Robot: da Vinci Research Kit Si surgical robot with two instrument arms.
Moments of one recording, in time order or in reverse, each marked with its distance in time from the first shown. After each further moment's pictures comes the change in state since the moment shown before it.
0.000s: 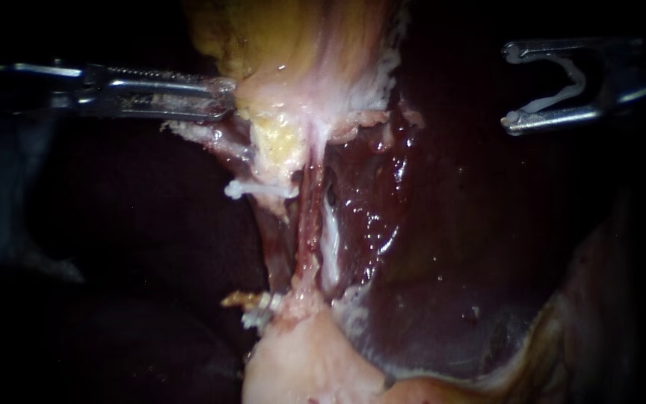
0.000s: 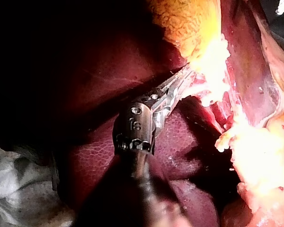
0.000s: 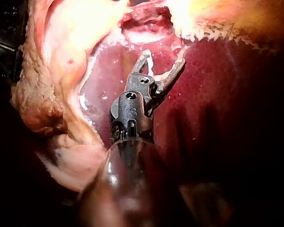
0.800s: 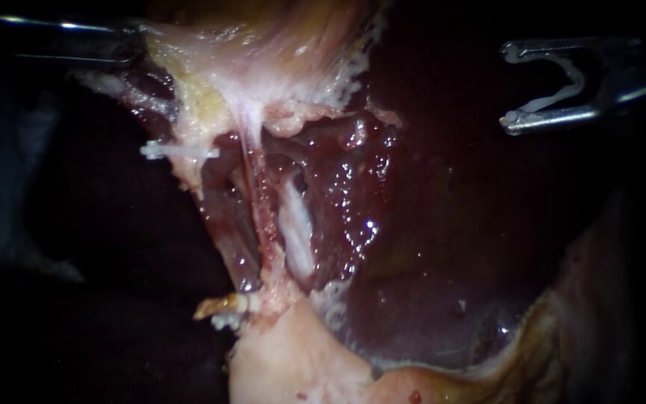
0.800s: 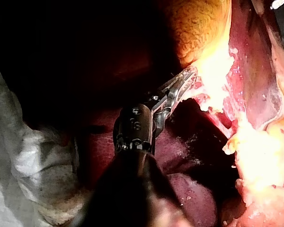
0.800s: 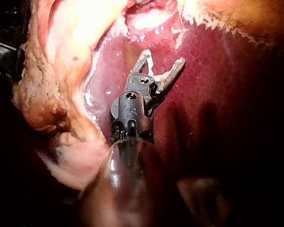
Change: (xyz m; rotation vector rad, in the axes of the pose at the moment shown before) right arm 0.000 0.000 0.000 -0.004 0.002 0.001; left arm 0.006 0.001 -0.012 0.031 0.077 -0.033
